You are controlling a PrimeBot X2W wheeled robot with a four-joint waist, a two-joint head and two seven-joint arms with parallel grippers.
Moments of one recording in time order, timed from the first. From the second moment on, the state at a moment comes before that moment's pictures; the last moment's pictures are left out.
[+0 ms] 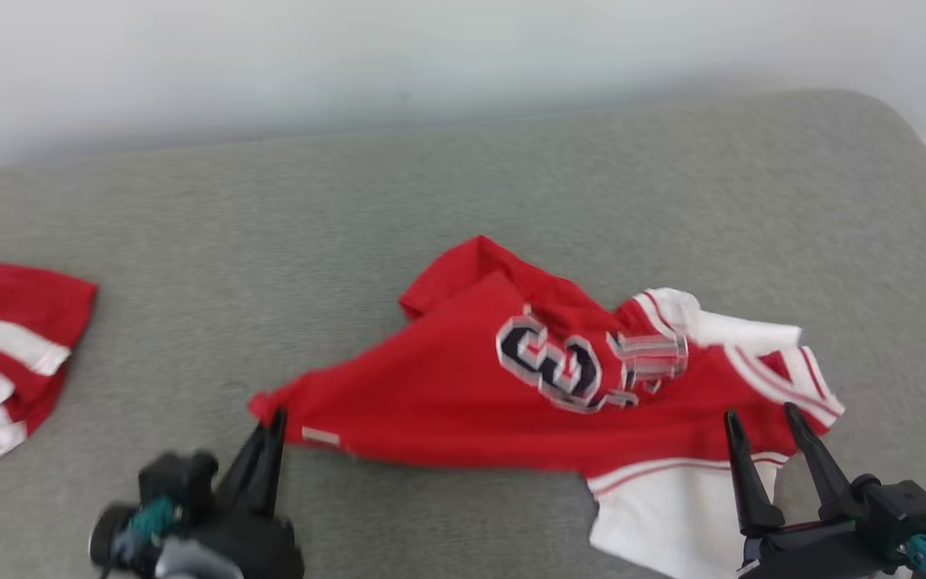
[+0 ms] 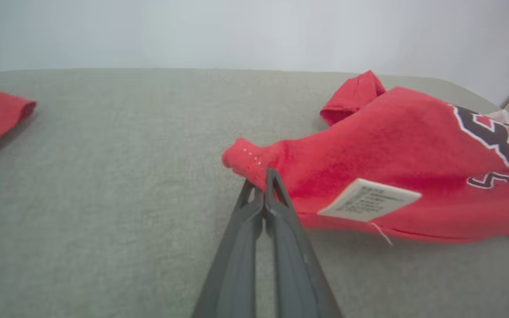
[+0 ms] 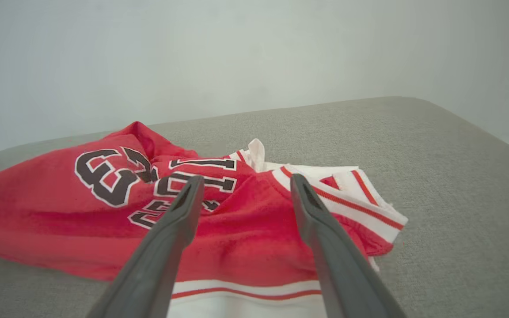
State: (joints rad) left arm -0.29 0.21 -0.32 0.46 -0.39 -0.05 -0.26; right arm -0.05 -0.19 0.10 0.21 0.30 0.13 -0.26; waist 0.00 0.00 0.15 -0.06
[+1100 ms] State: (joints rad) left arm -0.02 0.09 -0.01 0.09 -0.27 -0.02 -0.26; right arm -0.02 -0.20 0.08 0.23 0.31 0.13 -0.26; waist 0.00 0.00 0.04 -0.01
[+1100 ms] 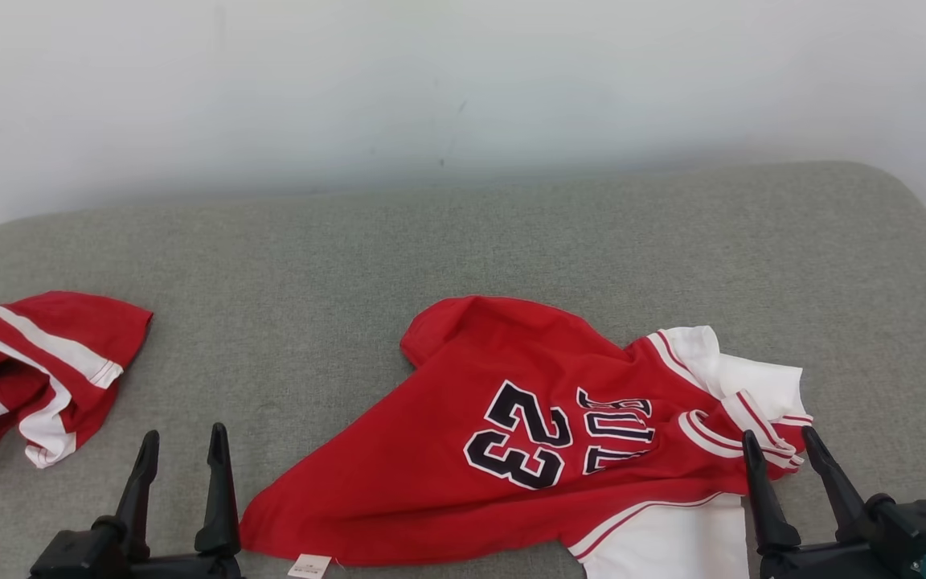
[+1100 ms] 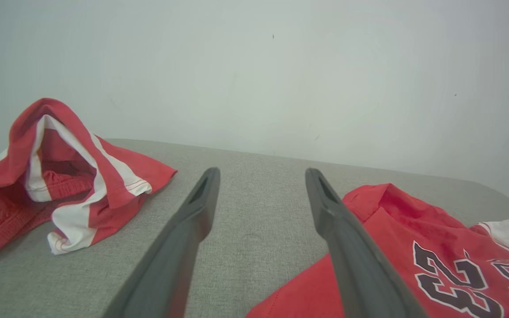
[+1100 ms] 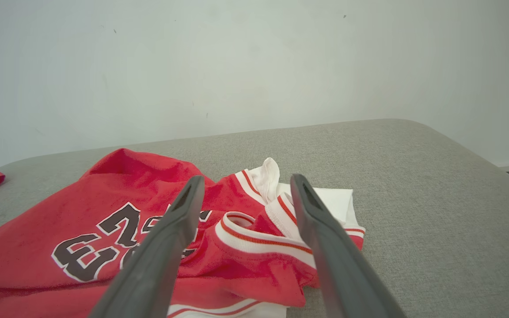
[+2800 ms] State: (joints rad) left arm 0.03 0.05 0.09 0.15 -0.13 -0.11 -0.26; right arm 0.04 -0.17 0.07 0.20 0.27 0.13 -0.26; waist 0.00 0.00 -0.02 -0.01
